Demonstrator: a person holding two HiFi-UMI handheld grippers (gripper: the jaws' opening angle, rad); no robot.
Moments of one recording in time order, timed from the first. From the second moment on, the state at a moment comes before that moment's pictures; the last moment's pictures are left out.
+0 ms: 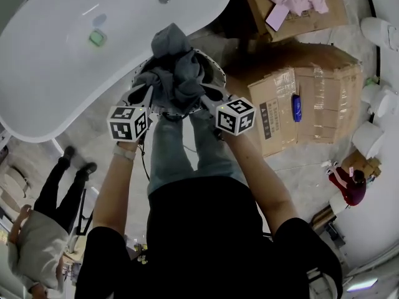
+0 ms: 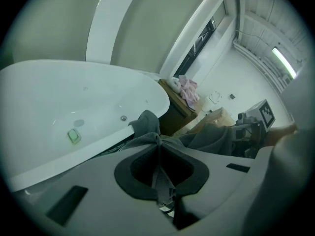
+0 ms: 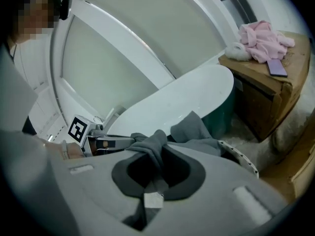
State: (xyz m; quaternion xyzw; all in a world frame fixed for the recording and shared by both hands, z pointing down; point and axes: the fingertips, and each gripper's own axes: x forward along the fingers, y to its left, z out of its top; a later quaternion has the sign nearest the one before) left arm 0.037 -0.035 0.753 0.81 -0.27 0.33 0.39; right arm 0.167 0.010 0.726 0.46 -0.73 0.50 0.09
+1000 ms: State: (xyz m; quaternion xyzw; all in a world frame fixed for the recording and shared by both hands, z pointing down) left arm 0.018 0.000 1.001 0.74 -0.25 0.44 0.45; right arm 0.158 0.039 0.987 0.45 -0.62 0.58 0.25
